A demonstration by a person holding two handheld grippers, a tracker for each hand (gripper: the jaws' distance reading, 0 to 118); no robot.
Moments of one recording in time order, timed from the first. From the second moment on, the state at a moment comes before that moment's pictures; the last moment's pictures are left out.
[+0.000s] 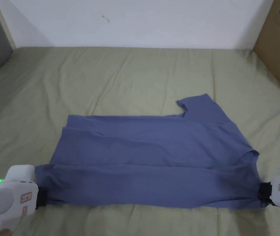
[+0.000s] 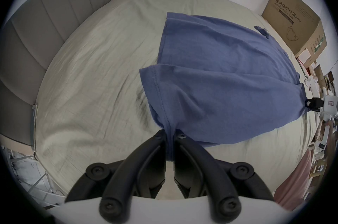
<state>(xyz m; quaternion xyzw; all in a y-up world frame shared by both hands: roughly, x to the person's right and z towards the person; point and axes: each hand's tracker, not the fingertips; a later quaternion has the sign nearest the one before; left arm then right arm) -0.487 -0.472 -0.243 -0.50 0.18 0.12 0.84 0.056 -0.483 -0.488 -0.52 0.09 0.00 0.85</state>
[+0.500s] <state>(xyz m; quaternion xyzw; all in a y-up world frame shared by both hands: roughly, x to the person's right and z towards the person) -0.469 -0.438 -0.168 -0.49 0.17 0.11 0.85 0.105 -0.443 -0.415 -0.50 0.09 -0.05 0.86</state>
